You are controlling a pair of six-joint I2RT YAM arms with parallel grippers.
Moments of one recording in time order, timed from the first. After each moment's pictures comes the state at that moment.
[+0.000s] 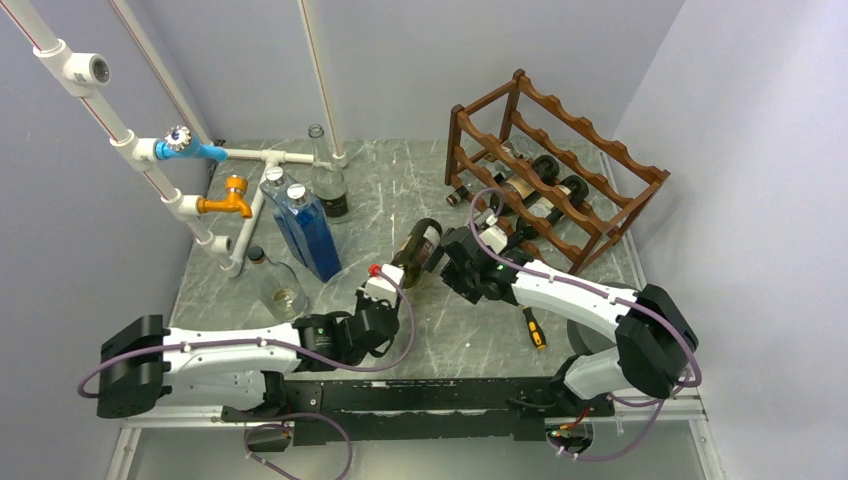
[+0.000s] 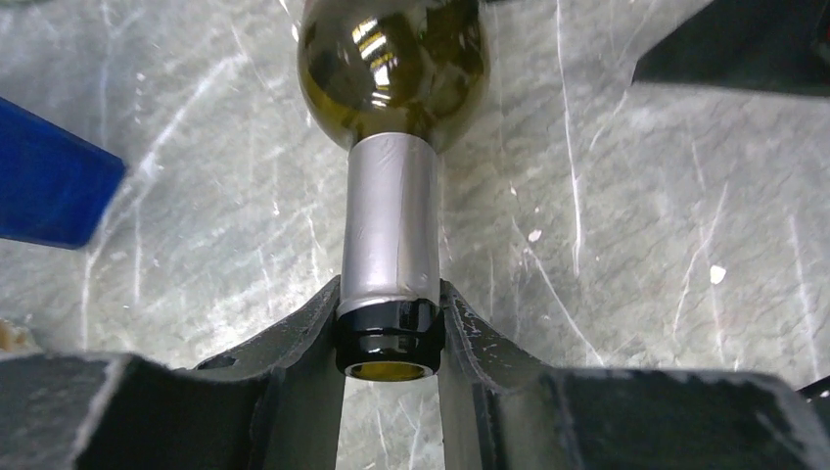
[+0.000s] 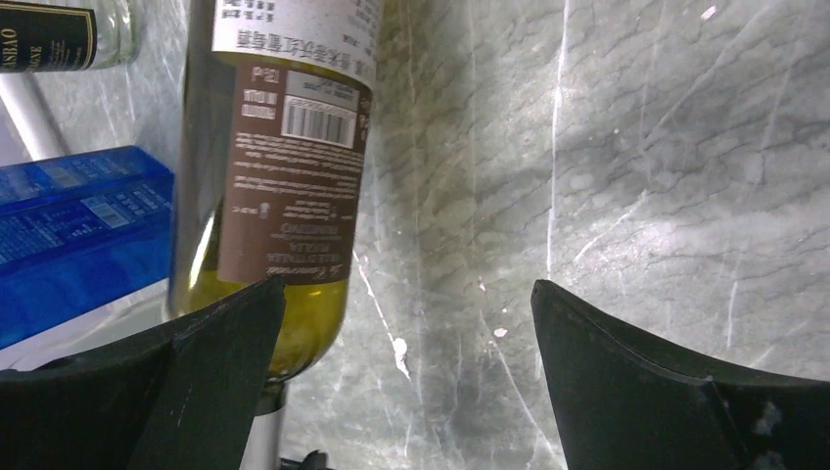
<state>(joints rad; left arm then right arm) -1.28 1.07 0.57 -0.17 -0.76 -0.55 0.83 1.39 0.87 -0.38 0.27 1.32</state>
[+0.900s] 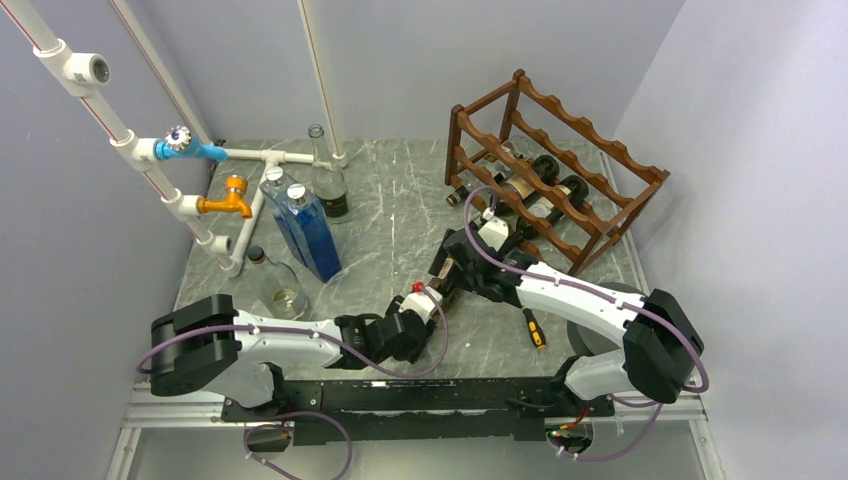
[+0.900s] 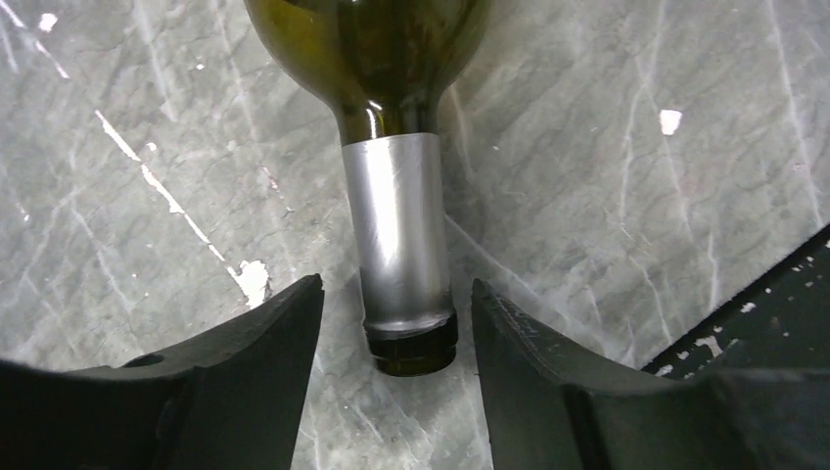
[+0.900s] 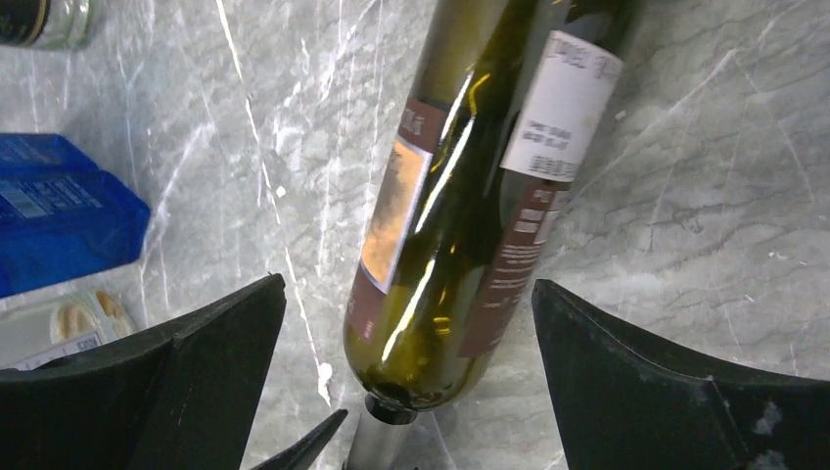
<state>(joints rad) -1.29 1.40 0.60 -0.03 -0.43 -0.46 0.84 1.35 0.87 -0.41 0.40 1.10</state>
